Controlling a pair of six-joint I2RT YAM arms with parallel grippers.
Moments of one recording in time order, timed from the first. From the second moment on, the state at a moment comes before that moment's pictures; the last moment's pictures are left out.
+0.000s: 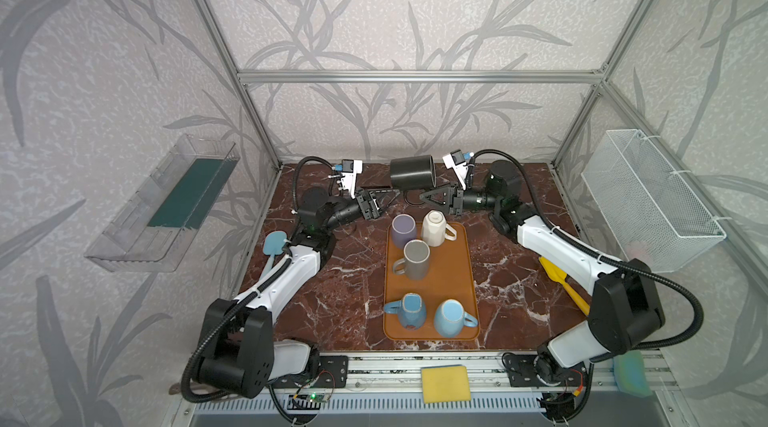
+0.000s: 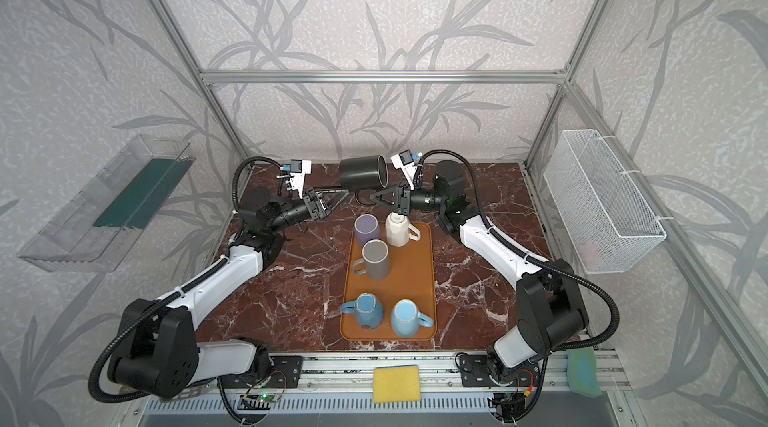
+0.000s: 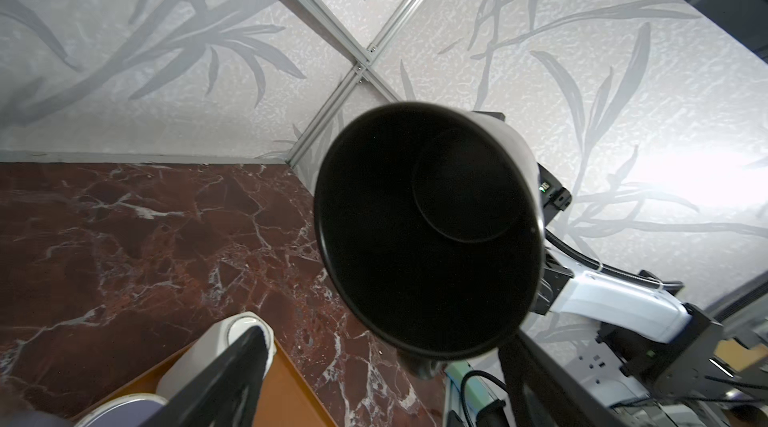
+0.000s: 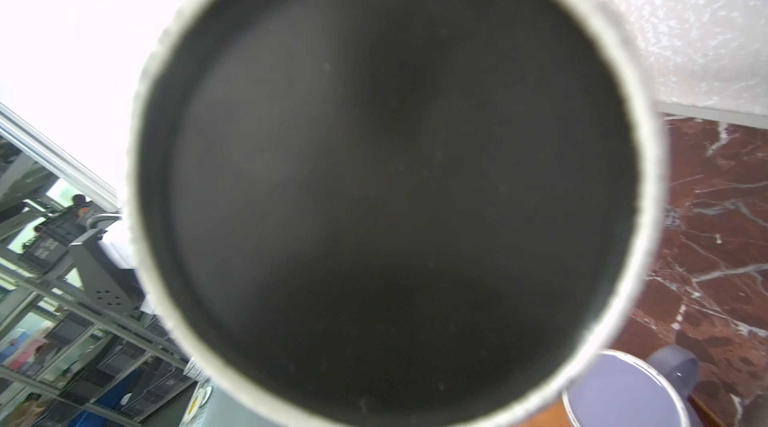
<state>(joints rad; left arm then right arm) -0.22 1.33 0.80 0.71 0.90 -0.87 0.44 1.55 1.15 0.37 -1.04 0.60</state>
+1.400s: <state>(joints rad) -0.23 1.39 0.80 0.93 1.01 -1.02 0.49 1.66 1.20 0.59 -1.12 0.78</state>
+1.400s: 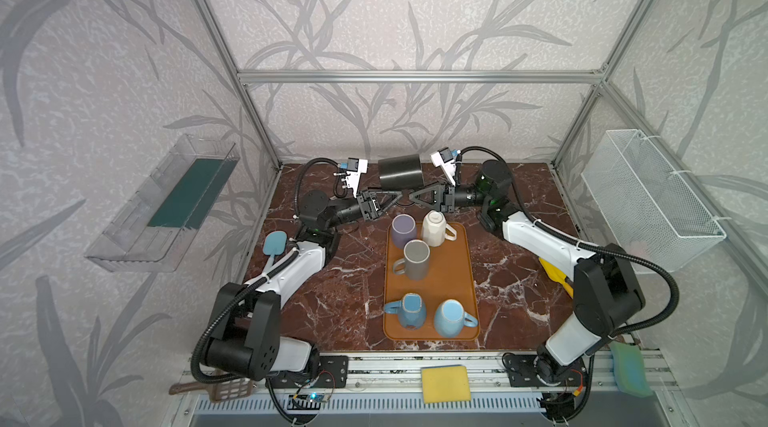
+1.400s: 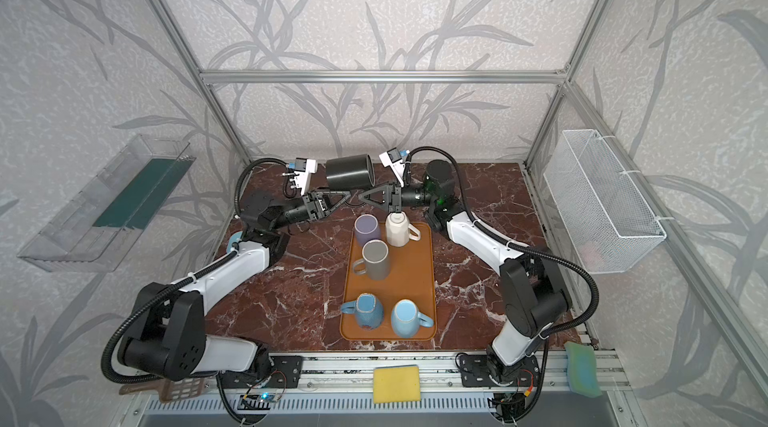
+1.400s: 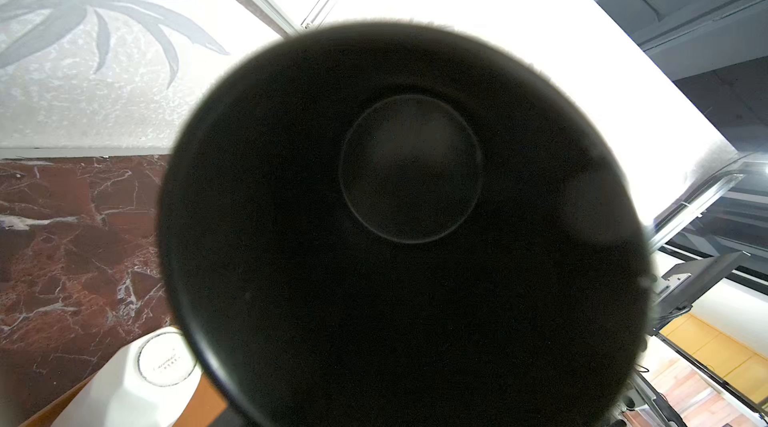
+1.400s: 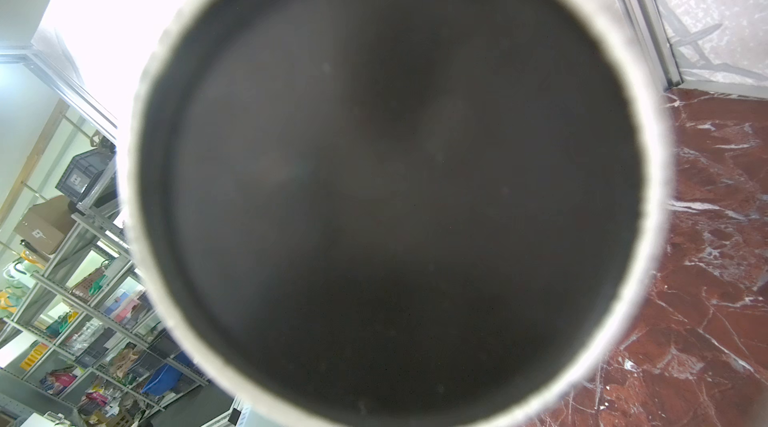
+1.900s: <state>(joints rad) -0.24 1.40 0.80 0.92 1.01 -1.03 0.50 1.66 1.22 0.54 -1.11 0.70</state>
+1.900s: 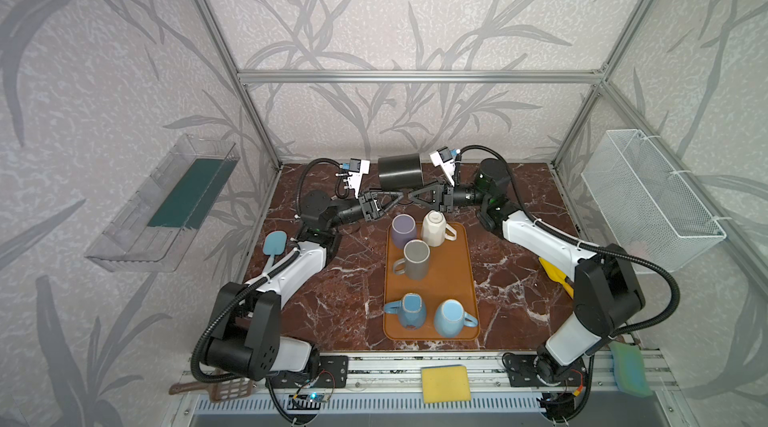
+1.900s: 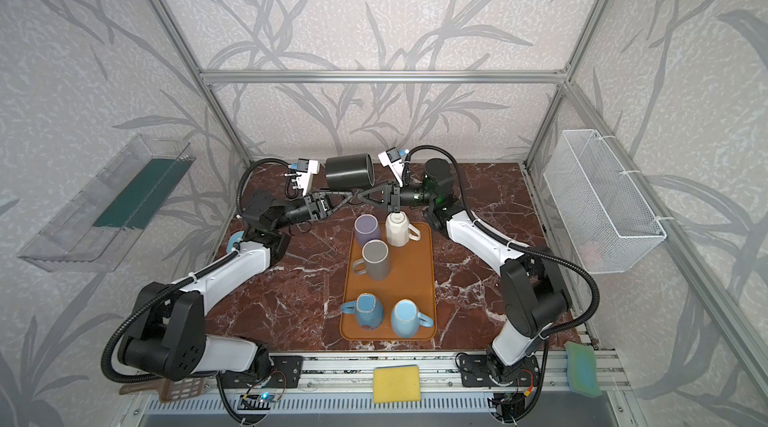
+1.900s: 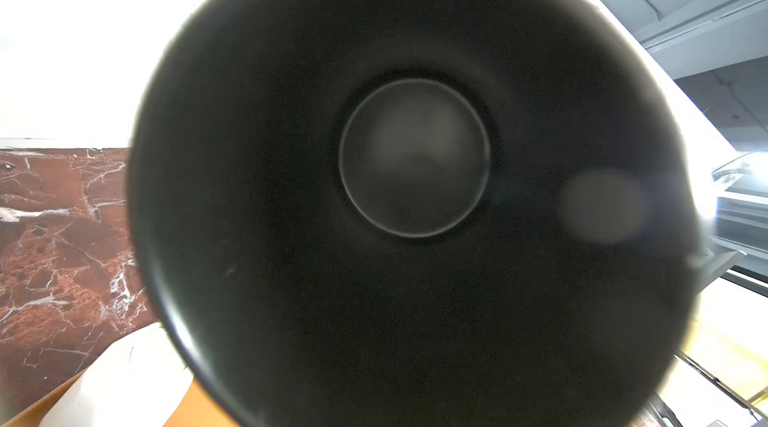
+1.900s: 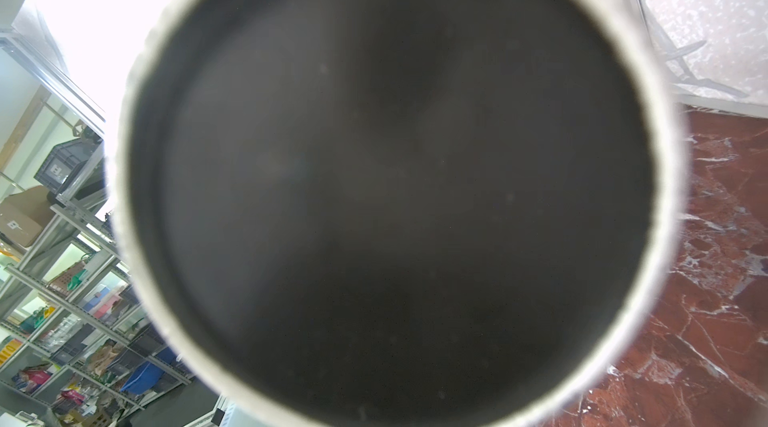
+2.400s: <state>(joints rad) -0.24 1.41 0.80 0.91 1.02 -1.02 0.50 1.66 1.22 0.50 -1.11 0.66</state>
